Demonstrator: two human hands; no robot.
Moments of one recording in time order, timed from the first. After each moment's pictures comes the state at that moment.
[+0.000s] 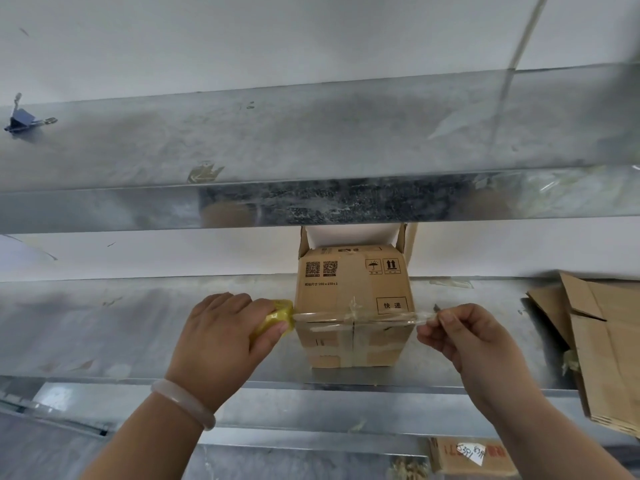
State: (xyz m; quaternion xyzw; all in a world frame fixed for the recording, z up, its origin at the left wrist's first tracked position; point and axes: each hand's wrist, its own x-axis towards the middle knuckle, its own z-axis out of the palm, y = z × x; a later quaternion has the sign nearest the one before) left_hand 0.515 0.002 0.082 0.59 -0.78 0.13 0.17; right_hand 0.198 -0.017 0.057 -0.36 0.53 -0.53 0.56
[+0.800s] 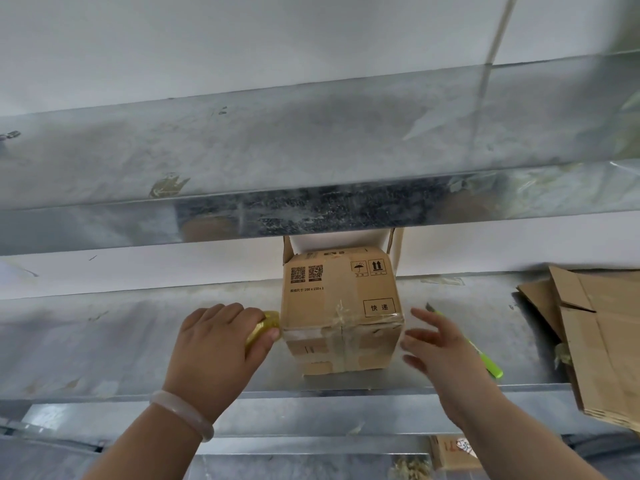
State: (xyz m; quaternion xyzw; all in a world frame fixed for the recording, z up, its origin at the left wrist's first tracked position) left_hand 0.507 -0.007 0.073 0.60 -0.76 0.16 0.16; right_hand 0.218 -0.019 0.043 -0.32 0.63 -0.44 0.56
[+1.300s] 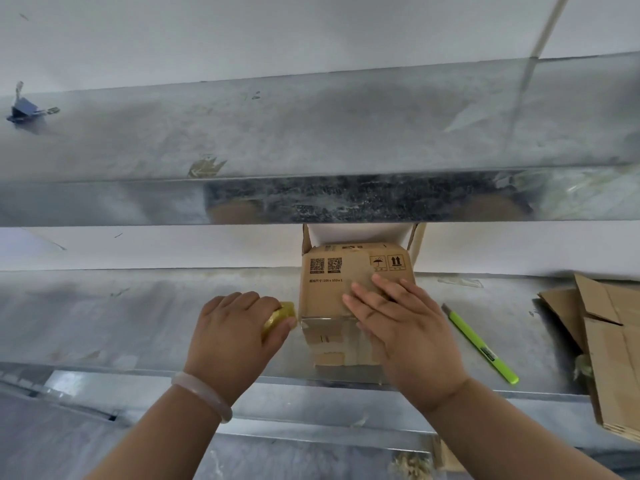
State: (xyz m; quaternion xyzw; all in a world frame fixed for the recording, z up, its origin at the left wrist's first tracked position) left_hand 0.508 -0.004 0.067 0.62 -0.75 0.14 0.17; right_hand 0.254 -0.036 0.048 -0.87 0.45 -0.21 -0.06
